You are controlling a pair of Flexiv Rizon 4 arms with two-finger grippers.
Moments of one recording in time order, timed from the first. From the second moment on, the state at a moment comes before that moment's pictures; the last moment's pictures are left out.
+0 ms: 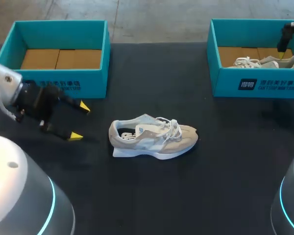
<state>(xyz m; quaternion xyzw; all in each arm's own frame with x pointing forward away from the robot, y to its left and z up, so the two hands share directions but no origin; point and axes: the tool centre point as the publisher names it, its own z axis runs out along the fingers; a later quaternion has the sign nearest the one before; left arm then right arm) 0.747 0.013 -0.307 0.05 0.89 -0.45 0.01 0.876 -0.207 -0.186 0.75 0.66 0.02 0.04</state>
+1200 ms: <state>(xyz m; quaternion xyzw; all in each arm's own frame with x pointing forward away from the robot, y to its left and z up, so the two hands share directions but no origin) 0.738 -0.003 -0.361 -0.04 0.85 -0.53 0.02 0.876 -0.207 -0.186 0.75 0.66 0.02 0.04</state>
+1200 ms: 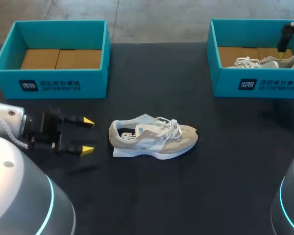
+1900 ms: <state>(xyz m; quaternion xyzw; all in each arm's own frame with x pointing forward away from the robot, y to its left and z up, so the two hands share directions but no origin) 0.738 -0.010 -0.359 -0.05 0.84 -0.55 0.02 0.876 -0.207 -0.186 0.75 0.66 0.02 0.04</state>
